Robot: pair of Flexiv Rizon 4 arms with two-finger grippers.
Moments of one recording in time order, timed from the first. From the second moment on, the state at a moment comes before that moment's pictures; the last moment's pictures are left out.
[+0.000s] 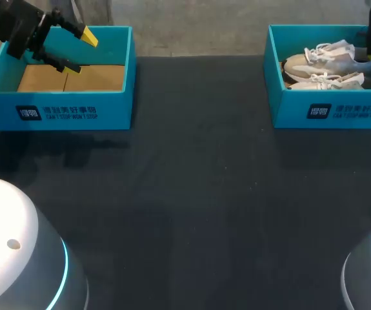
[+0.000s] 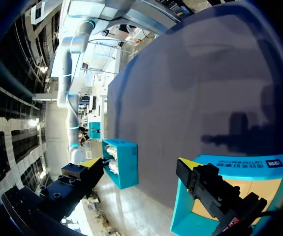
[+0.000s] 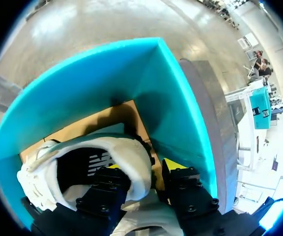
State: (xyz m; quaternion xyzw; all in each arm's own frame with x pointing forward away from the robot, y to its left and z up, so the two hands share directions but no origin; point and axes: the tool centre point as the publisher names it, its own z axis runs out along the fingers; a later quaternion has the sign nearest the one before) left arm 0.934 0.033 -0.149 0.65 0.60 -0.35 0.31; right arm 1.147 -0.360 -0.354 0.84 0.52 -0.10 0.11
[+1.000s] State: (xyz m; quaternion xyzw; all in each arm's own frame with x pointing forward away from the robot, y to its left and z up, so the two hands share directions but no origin) left arm 0.934 0.033 -0.149 0.65 0.60 -0.35 0.31; right arm 1.111 -0.302 -0.239 0.83 0.55 -0.02 0.06
